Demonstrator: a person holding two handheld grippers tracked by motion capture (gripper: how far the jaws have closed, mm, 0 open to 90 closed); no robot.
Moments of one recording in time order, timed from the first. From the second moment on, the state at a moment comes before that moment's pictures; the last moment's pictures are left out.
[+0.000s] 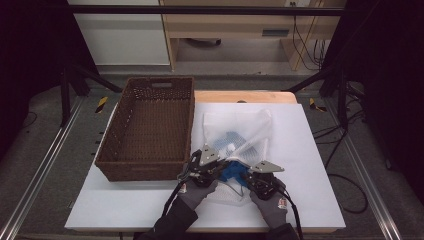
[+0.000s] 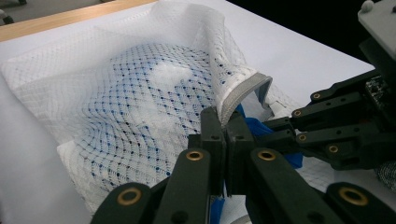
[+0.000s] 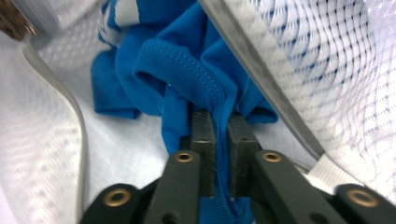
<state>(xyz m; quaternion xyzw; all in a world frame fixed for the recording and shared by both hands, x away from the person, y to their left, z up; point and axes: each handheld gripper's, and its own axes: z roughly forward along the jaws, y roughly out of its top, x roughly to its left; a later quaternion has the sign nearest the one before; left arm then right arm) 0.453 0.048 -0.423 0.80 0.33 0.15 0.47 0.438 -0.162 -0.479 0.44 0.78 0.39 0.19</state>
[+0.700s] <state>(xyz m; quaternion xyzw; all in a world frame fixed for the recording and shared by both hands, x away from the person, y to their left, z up) 0.448 0.044 -0.431 0.81 0.33 0.14 0.47 0.490 -0.146 -0.474 0.48 0.75 0.39 0.25</state>
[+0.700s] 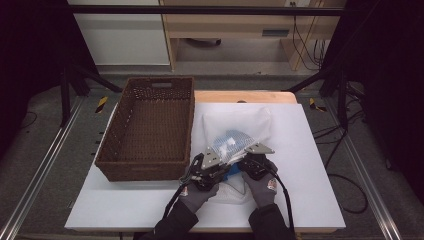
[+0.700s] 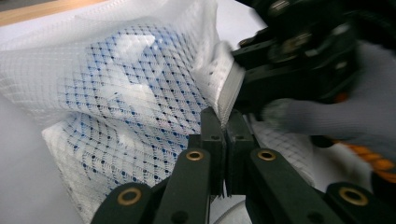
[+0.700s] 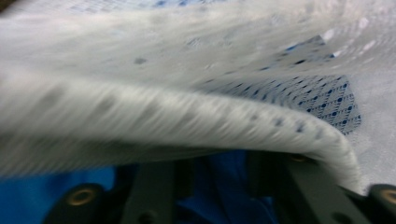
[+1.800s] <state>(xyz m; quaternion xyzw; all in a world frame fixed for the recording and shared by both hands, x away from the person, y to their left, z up) 0.443 0.051 -0.420 0.80 0.32 0.13 0.49 0.485 -0.122 -0.476 0.48 0.73 0.43 0.24</state>
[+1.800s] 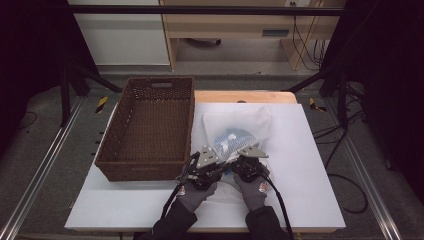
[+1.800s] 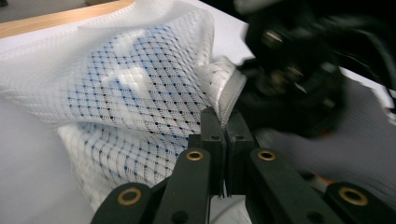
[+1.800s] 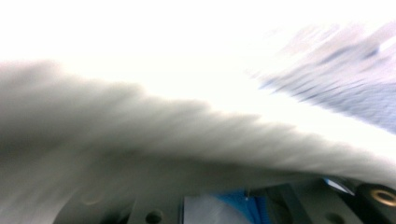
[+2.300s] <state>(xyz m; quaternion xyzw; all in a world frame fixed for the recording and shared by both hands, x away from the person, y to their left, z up) 0.446 0.048 -0.435 0.81 0.33 0.12 0.47 0.493 -0.138 -0.475 0.50 0.73 0.40 0.25</state>
